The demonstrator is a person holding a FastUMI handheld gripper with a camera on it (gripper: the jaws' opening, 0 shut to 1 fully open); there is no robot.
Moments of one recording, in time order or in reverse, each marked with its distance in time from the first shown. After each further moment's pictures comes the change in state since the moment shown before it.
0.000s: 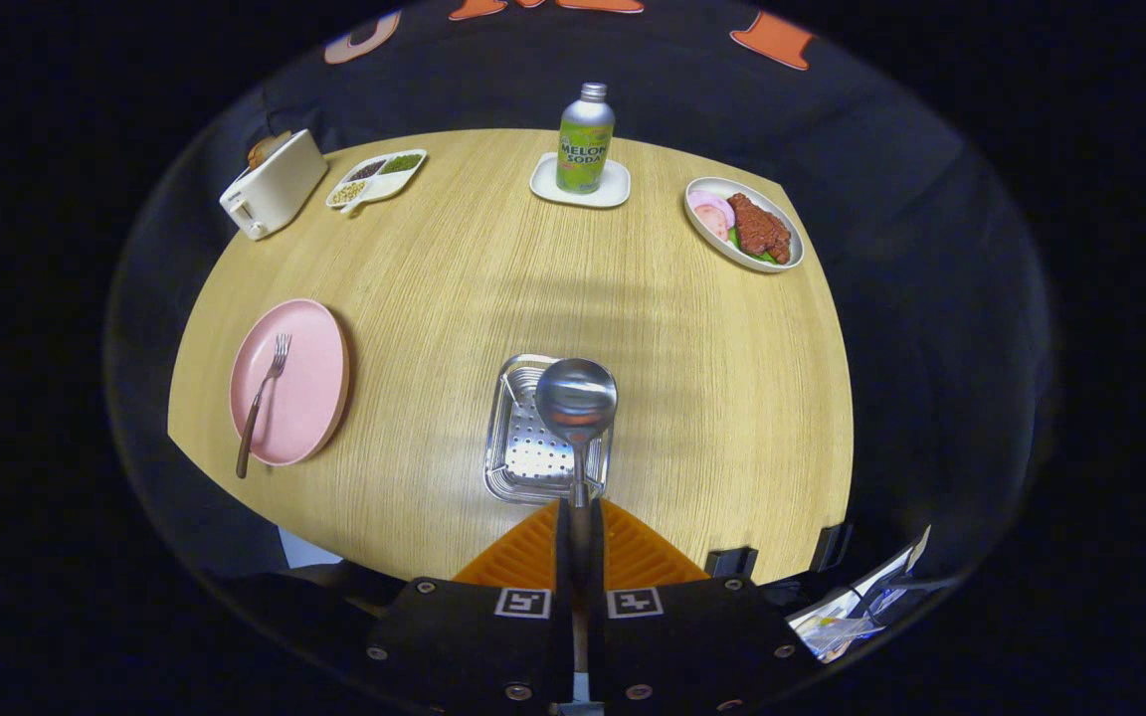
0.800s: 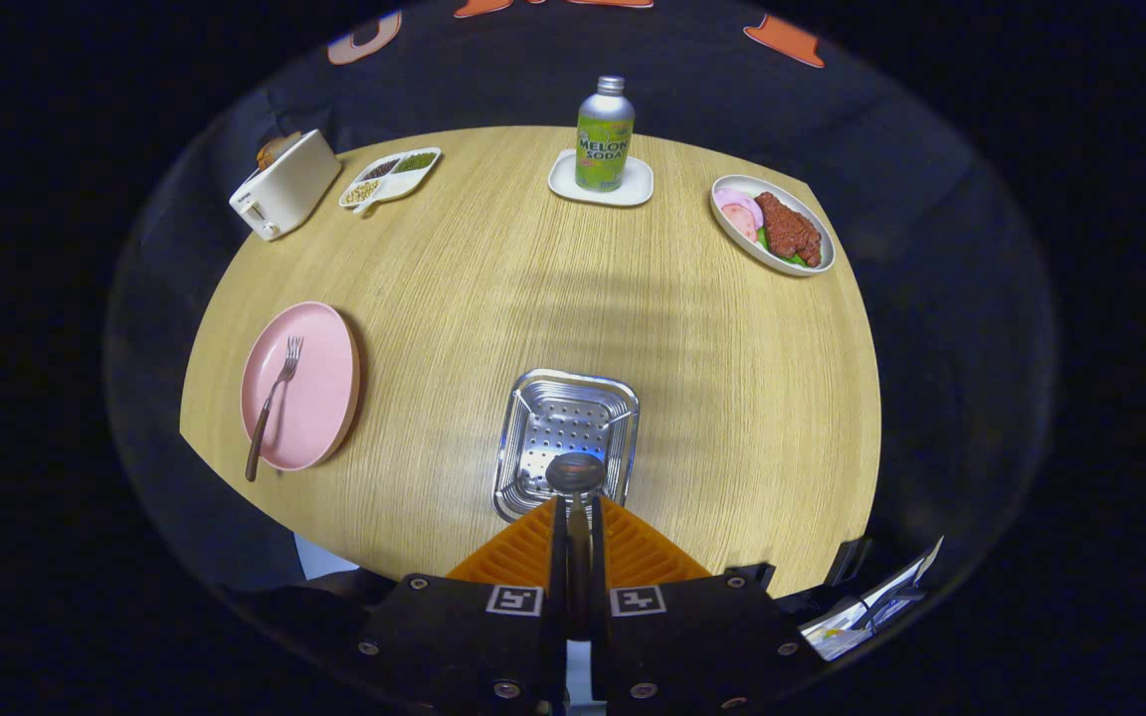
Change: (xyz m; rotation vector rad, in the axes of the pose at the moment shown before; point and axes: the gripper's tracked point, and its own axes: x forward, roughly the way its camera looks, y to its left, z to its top) arm 0.013 0.008 0.028 0.013 -0.078 0.073
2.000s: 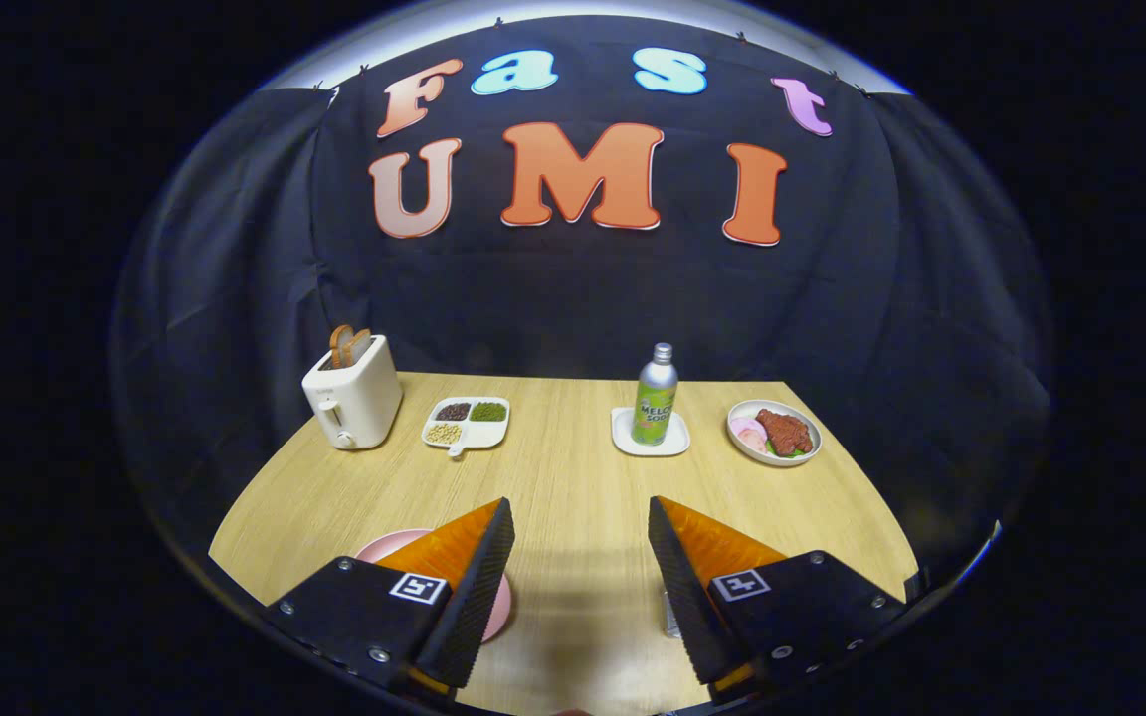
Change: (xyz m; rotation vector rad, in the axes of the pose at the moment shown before) arm -0.091 0.152 0.097 0.116 -0.724 -0.047
